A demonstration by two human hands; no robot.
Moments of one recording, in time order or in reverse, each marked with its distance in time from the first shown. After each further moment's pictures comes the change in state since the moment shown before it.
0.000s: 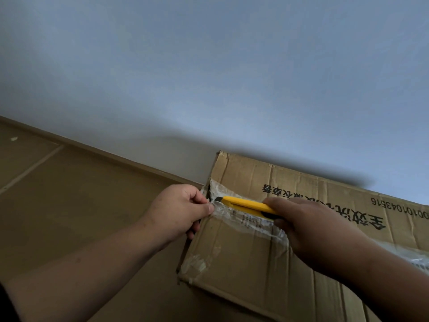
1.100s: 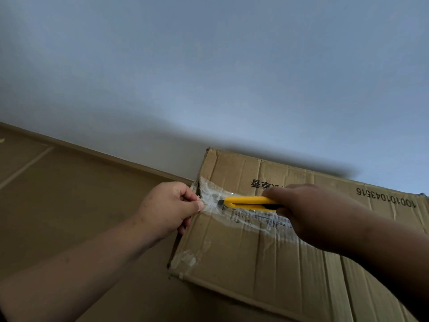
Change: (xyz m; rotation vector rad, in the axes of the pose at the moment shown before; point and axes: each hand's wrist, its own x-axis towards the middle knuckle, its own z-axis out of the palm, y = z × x) left_hand -0.004 0.000 -0.002 0.086 0.027 0.019; right_hand 0.003 0.009 -0.023 -0.209 -0.118 -0.014
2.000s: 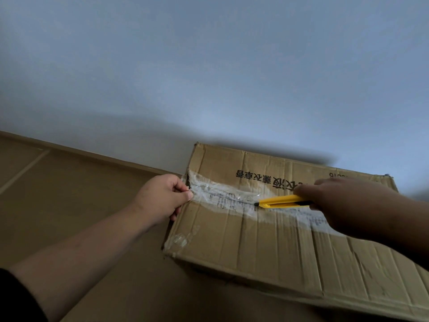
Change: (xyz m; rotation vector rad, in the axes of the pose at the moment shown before) left_hand -0.002 0.011 0.002 0.147 0.002 0.013; right_hand -0.056 0.053 -0.014 -0.222 -0.138 0.036
